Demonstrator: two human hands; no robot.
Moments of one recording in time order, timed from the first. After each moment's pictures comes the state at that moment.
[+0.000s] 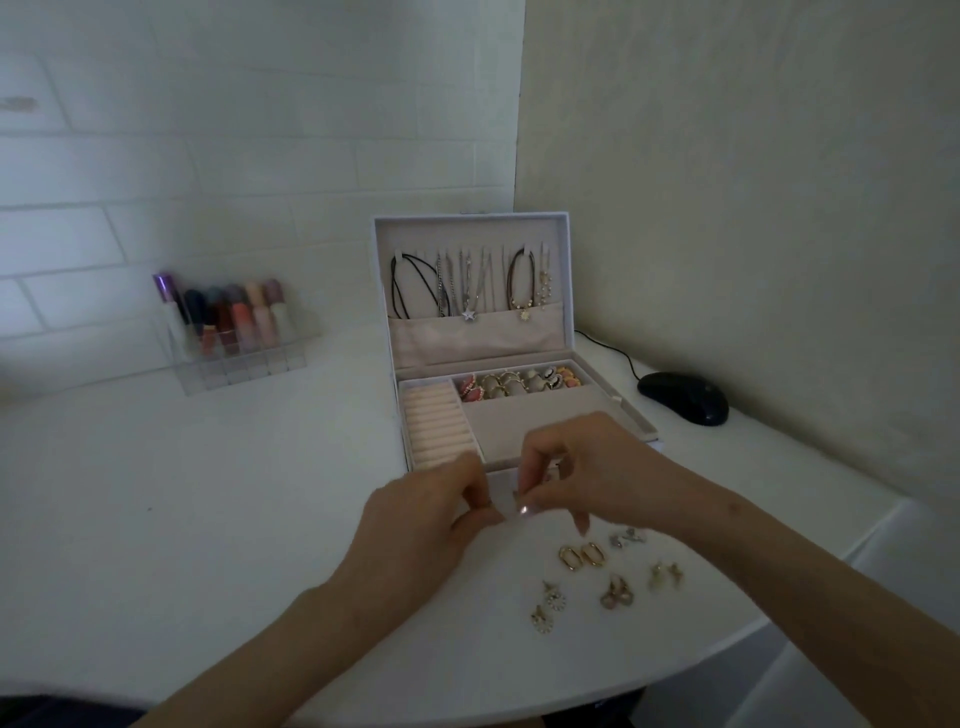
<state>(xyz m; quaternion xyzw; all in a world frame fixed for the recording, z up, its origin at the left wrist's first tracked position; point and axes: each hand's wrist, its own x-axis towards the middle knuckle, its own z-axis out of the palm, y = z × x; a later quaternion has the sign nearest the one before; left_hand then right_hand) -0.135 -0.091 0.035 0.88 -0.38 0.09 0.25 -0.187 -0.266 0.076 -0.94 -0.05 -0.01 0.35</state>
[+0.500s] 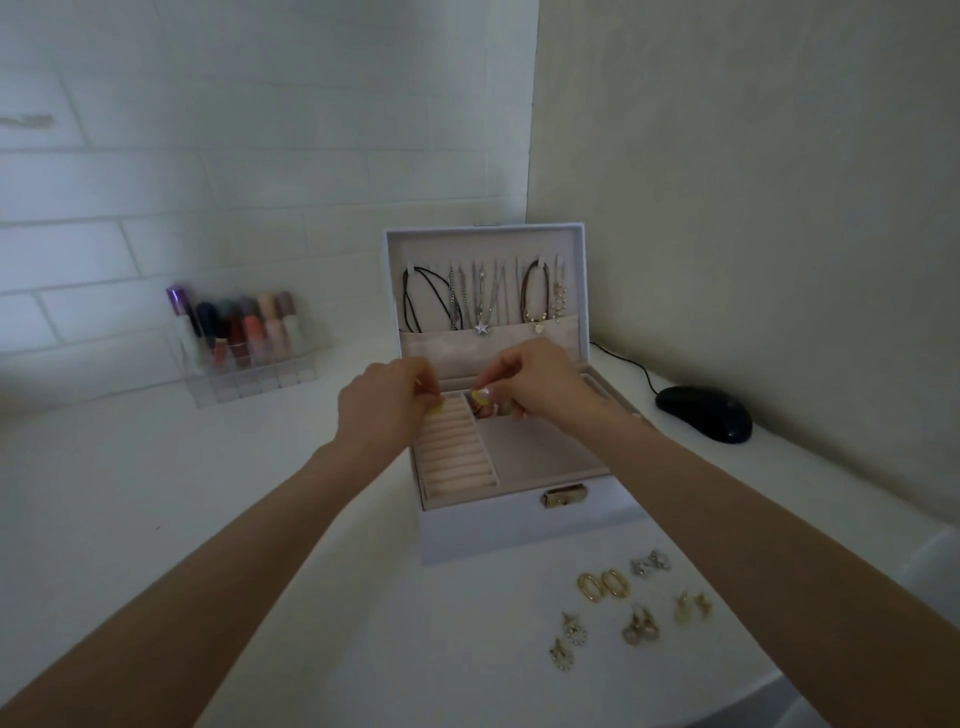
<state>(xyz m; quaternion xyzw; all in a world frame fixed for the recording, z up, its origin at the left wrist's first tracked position) -0.019 -0.108 0.065 0.93 -0.23 0.13 0.25 -0.070 -0.266 0.084 -0.88 0.08 -0.11 0.45</state>
